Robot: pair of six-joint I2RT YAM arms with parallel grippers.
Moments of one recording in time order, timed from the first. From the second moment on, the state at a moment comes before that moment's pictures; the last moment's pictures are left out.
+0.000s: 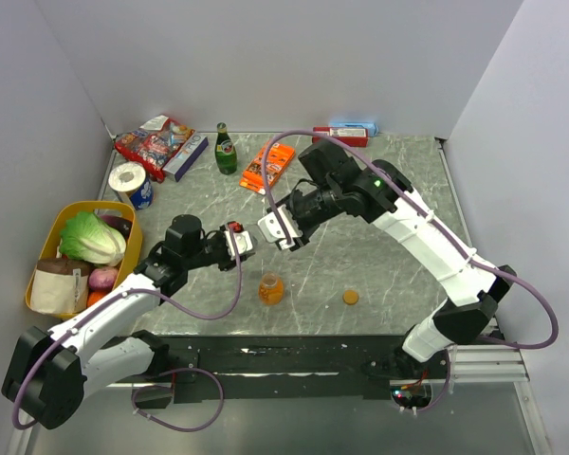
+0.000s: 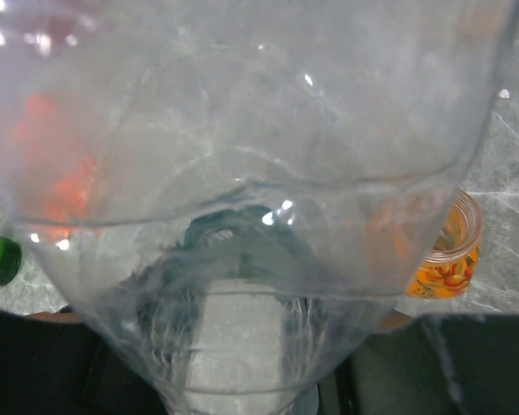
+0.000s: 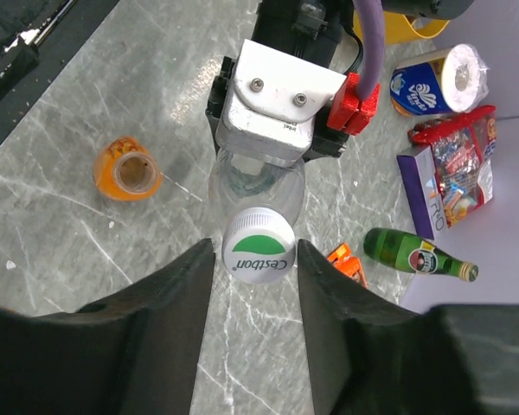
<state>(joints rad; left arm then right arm) -0.52 1.02 0.57 0.07 0.53 0.58 0.82 1.54 1.86 -1.20 -0.62 -1.38</state>
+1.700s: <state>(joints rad) -0.62 1.03 0.57 0.24 0.20 0.47 0.68 1.49 1.81 -0.99 -0.75 -0.80</state>
